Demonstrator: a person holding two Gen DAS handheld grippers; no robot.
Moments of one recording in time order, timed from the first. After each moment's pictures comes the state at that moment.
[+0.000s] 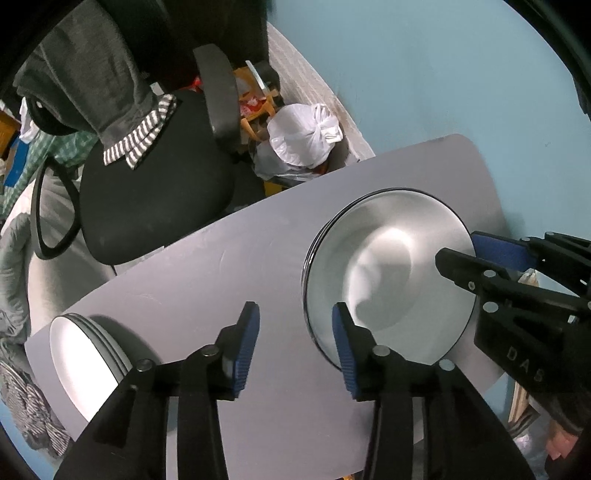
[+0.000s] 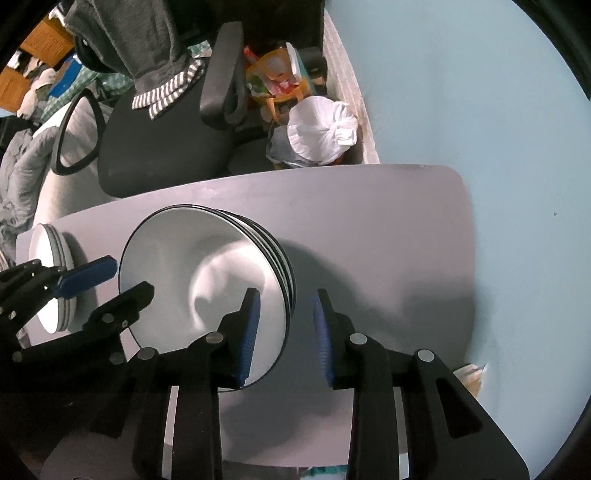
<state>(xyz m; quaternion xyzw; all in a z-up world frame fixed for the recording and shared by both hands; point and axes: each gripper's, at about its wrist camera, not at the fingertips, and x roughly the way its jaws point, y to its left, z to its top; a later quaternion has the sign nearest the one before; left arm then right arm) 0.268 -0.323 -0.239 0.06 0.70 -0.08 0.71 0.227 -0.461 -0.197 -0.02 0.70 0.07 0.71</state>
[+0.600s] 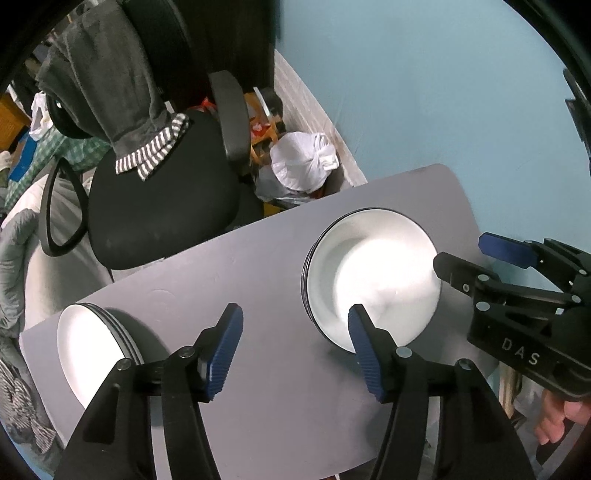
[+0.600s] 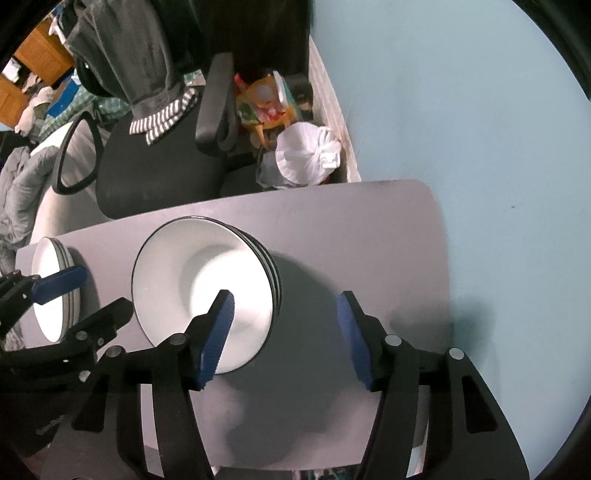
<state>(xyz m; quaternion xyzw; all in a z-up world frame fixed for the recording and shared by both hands) 0.252 -0.307 -0.195 0.03 0.66 -0.09 0.75 0.213 -0.466 -0.164 -0.02 0.66 0.05 0.75</state>
